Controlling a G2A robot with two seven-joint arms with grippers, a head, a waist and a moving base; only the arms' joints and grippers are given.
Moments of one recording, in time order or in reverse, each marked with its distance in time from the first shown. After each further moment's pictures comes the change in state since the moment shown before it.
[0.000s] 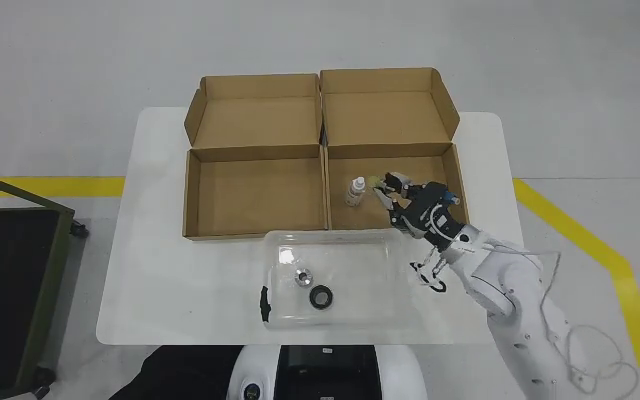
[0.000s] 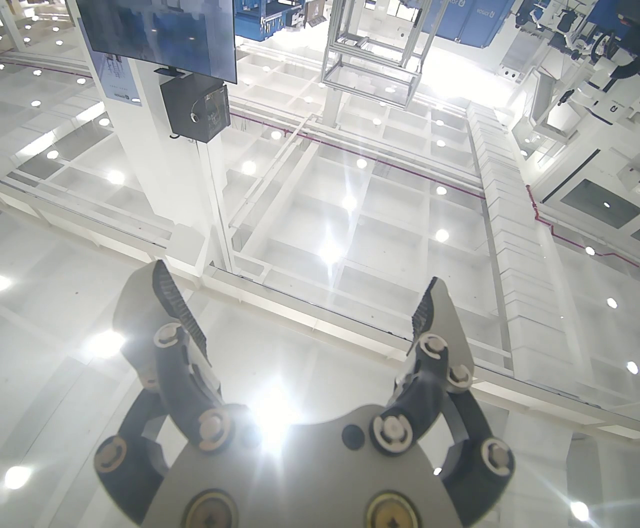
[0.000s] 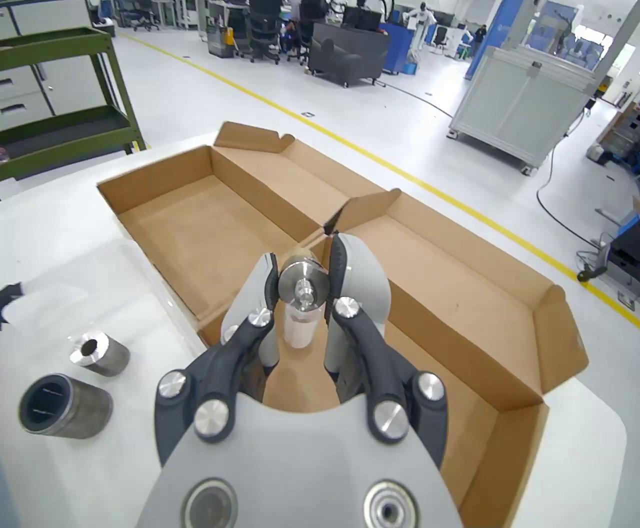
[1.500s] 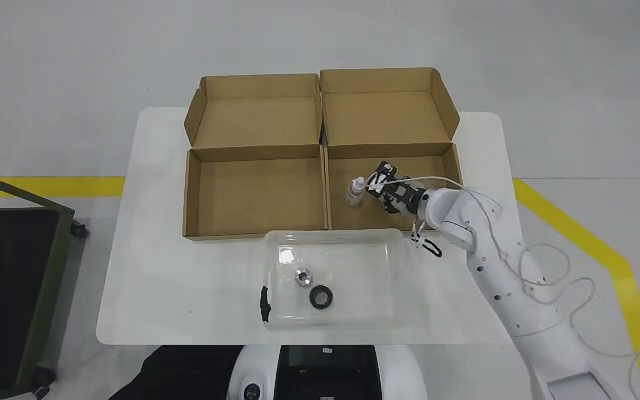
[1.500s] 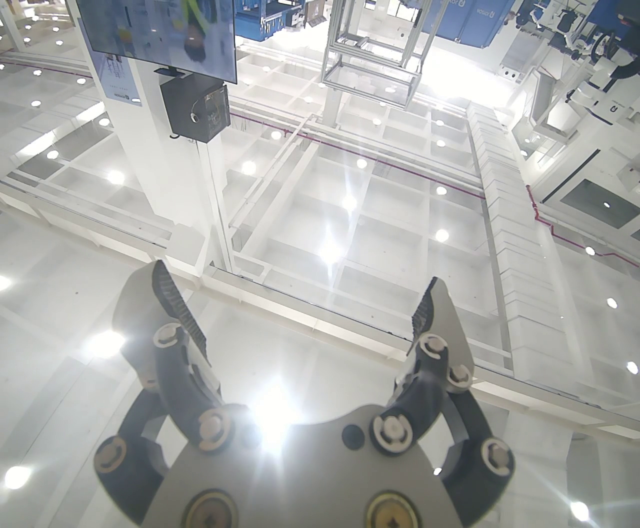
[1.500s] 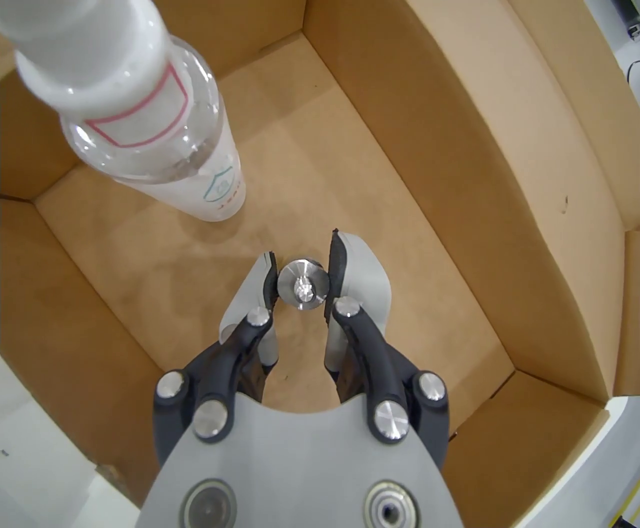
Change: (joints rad) left arm 0.000 0.000 0.000 0.000 0.000 0.000 0.000; right arm 0.435 -0.042 -0.279 0.493 -0.077 -0.089 0.421
